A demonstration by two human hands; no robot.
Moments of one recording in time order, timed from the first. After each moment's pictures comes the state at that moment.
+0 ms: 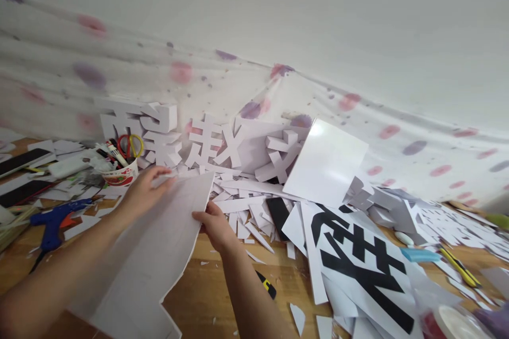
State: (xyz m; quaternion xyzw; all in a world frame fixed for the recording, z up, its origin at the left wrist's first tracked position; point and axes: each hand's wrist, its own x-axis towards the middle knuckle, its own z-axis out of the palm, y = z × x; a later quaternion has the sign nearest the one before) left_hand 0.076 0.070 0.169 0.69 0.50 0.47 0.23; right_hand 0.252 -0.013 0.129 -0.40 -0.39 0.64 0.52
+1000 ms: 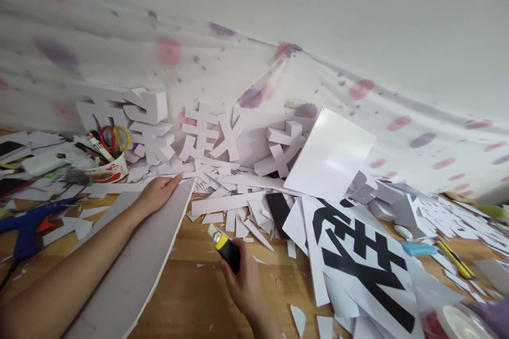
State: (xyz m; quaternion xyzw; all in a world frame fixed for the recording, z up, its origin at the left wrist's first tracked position) left_hand 0.112 0.095 0.145 0.74 0.55 0.27 0.28; right_hand 0.314 -0.101 0.052 -0.65 -0.62 0.17 0.41
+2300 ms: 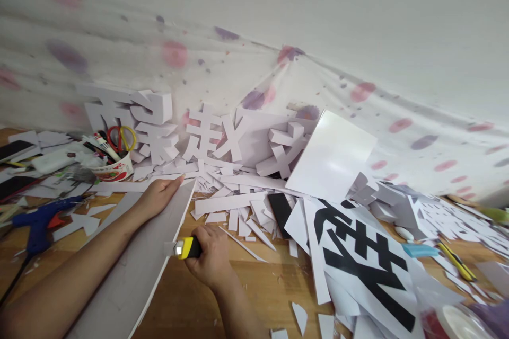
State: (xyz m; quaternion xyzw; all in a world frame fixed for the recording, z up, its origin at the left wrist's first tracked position) left_hand 0.103 0.075 0.156 0.74 0.50 0.31 0.33; right_hand 0.245 -0.047 0.095 -0.53 -0.74 0.06 0.40
